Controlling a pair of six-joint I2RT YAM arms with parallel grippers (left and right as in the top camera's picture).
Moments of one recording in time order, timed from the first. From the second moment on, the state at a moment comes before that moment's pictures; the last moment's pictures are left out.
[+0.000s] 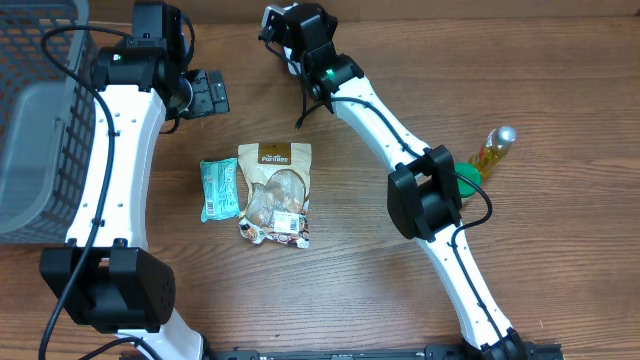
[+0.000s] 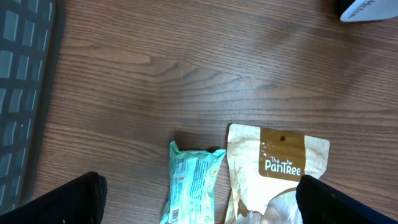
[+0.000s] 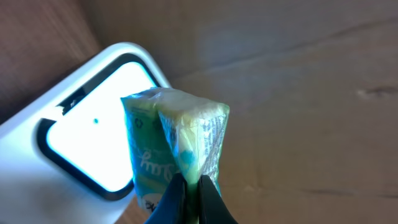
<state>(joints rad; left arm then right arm) -0.03 1.83 1.83 -1.17 -0.06 -0.26 0.52 2.70 2.51 -0.27 0.44 -0.97</state>
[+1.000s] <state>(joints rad) -0.03 1.83 1.83 -1.17 -0.06 -0.26 0.51 2.31 2.46 -1.48 0.18 0.02</state>
